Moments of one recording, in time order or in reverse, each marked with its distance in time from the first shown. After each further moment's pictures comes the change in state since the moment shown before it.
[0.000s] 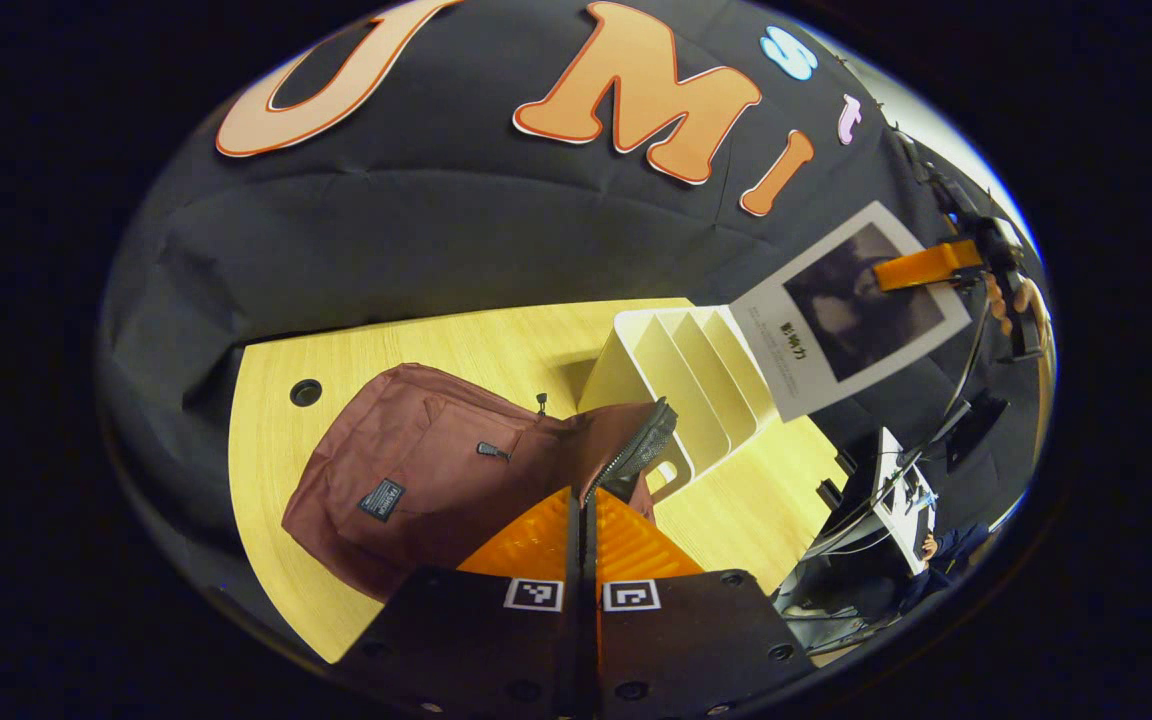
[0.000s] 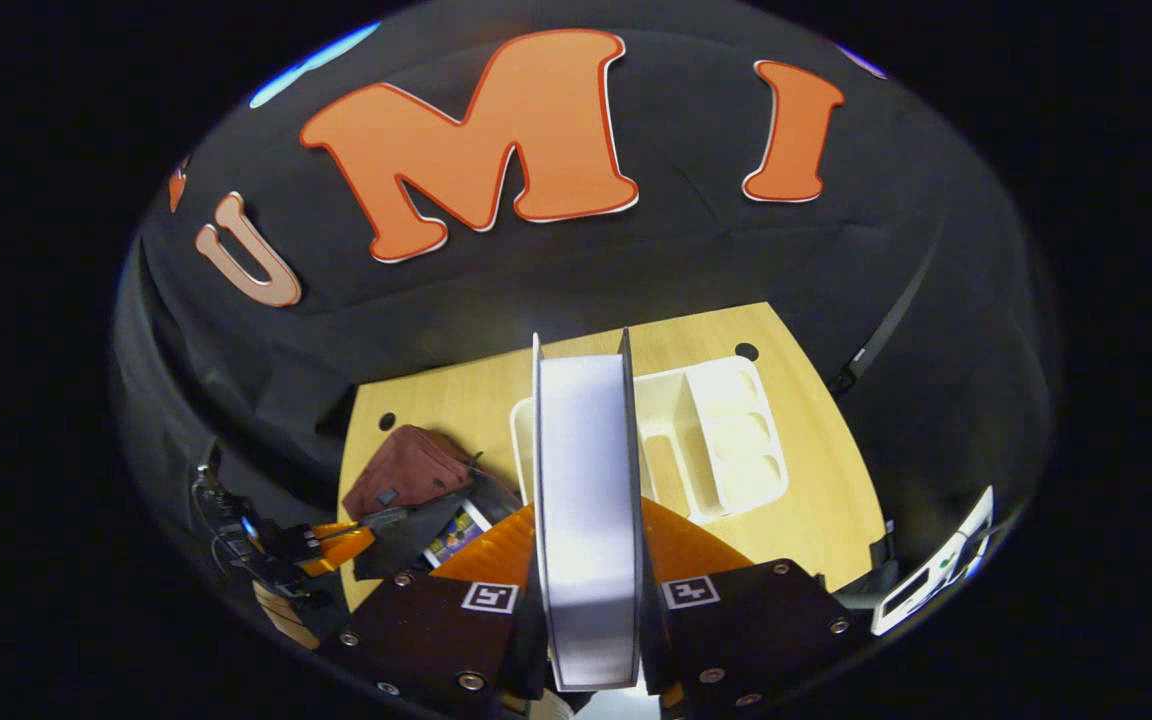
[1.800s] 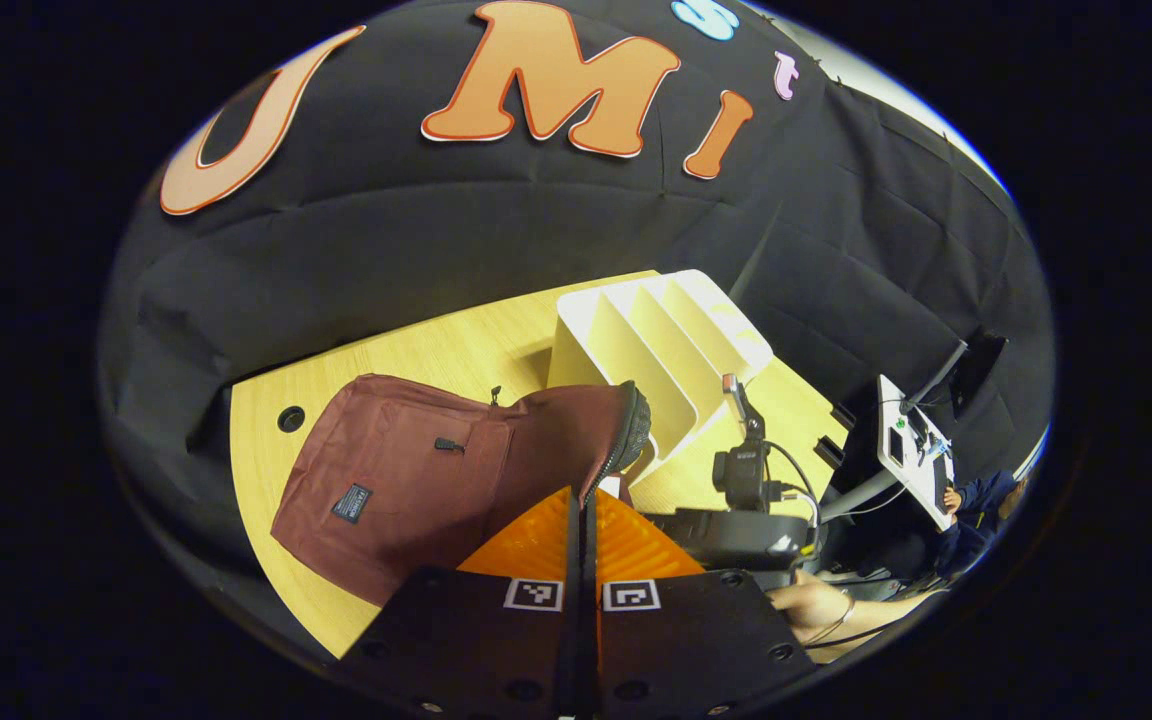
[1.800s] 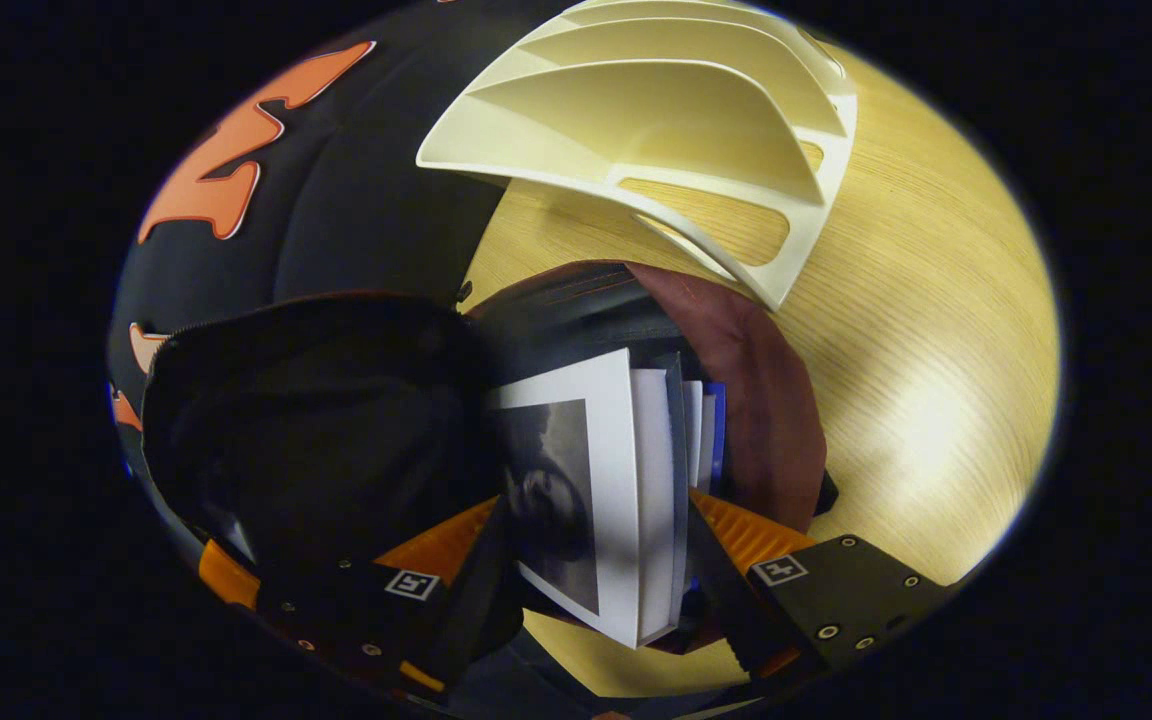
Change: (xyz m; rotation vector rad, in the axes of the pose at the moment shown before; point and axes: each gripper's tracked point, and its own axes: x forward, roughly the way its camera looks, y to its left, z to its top) left arm -0.008 -0.047 -0.010 0.151 0.044 -0.008; right arm 0.255 0.143 -0.264 0.779 0.152 0.238
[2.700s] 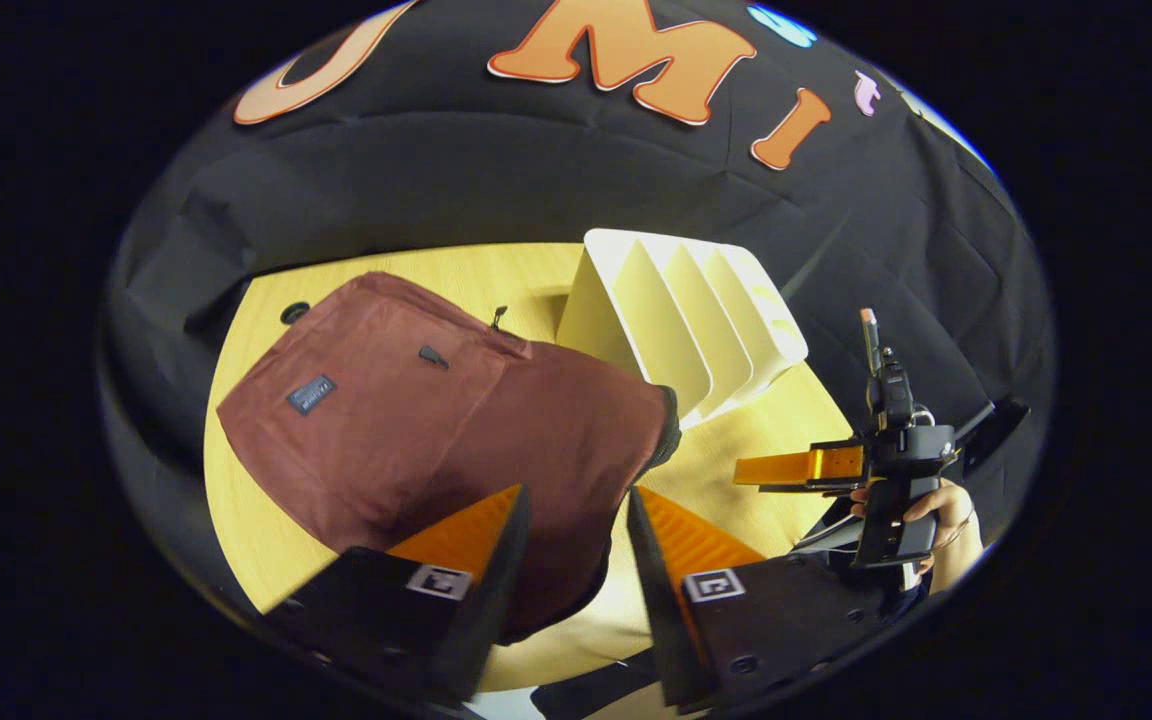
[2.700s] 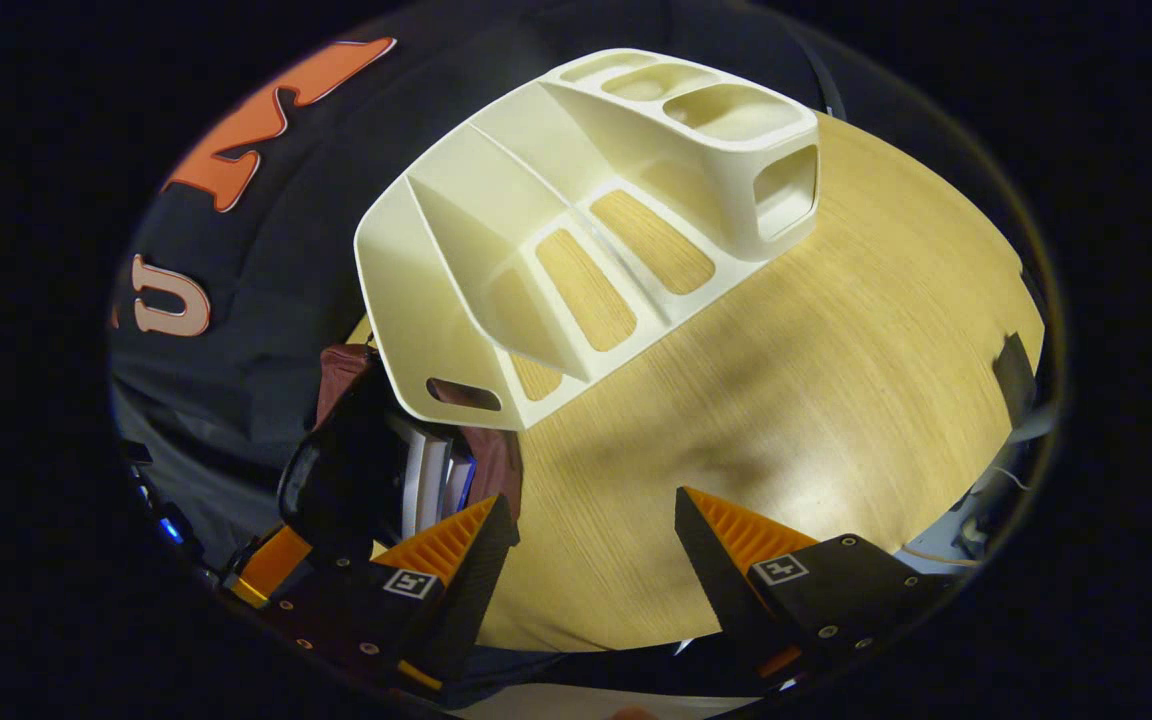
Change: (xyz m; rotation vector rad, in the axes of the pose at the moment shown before) left arm 0.044 -0.045 -0.067 -0.252 0.095 0.116; right arm -0.134 -0.146 0.132 -0.358 0.080 -0.215
